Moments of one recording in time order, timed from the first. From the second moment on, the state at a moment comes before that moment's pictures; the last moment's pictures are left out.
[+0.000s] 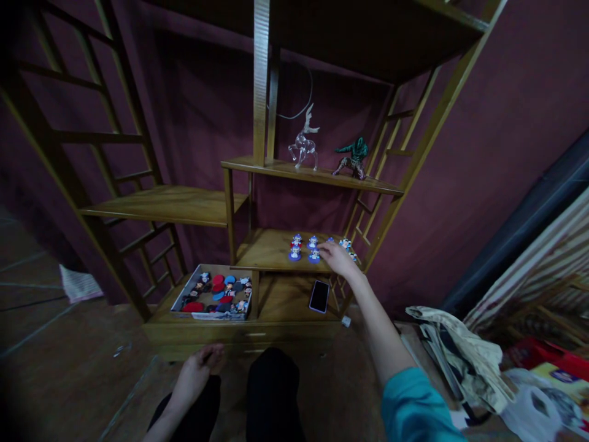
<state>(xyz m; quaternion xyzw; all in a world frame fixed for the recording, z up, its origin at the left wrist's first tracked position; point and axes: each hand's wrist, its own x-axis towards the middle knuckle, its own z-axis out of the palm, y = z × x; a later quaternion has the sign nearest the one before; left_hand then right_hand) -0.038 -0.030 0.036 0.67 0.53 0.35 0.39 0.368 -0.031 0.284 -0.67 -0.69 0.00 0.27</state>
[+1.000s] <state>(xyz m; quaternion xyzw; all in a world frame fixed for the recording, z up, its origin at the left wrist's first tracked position) -0.092 0.004 0.036 0.46 0.57 0.41 0.54 0.156 -0.037 0.073 -0.55 -0.48 0.43 0.53</state>
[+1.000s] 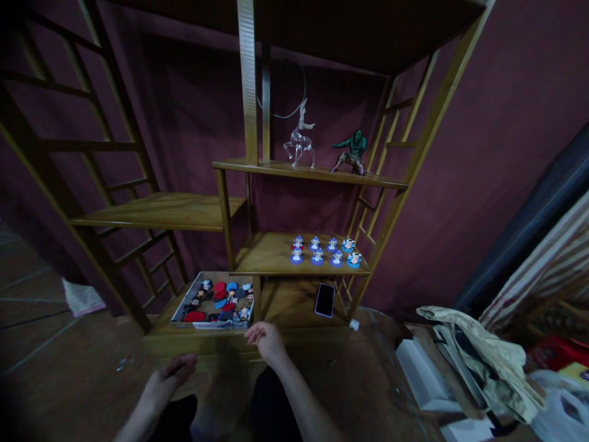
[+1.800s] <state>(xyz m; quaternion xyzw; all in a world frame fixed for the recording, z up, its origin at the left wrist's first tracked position) -0.083 0.116 0.069 0.09 0.45 0.67 0.58 0.098 0.069 0.018 -0.57 -0.54 0.43 0.45</state>
